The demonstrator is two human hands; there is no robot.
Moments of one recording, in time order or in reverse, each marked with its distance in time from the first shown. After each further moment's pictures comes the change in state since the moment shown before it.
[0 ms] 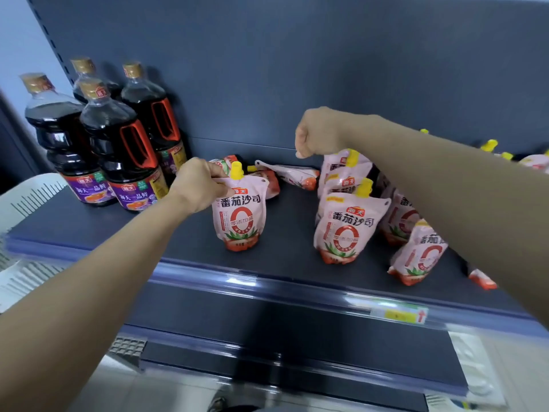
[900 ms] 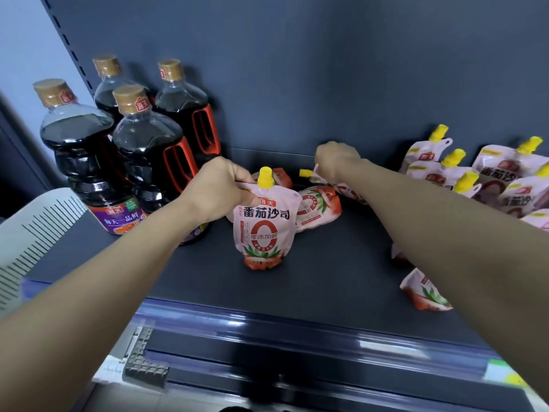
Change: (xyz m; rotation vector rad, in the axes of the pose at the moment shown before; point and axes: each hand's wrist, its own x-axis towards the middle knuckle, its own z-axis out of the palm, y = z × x) left_hand 0.076 -0.065 -0.052 -0.132 -0.235 0.068; right_hand 0.169 -0.019 0.096 -0.191 0.061 0.251
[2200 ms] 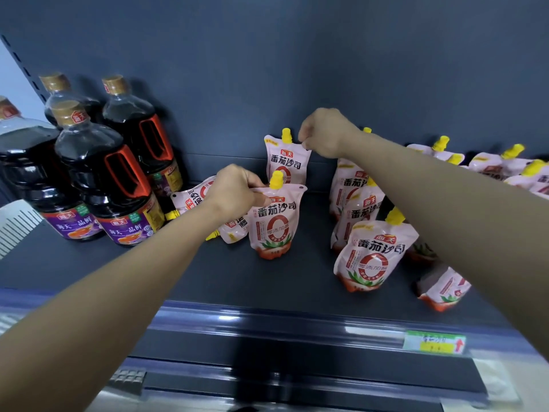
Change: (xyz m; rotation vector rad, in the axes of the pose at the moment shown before) left_hand 0.007 0.068 0.086 0.036 0.020 0.047; right_hand -0.064 0.080 -0.071 0.309 0.124 -0.046
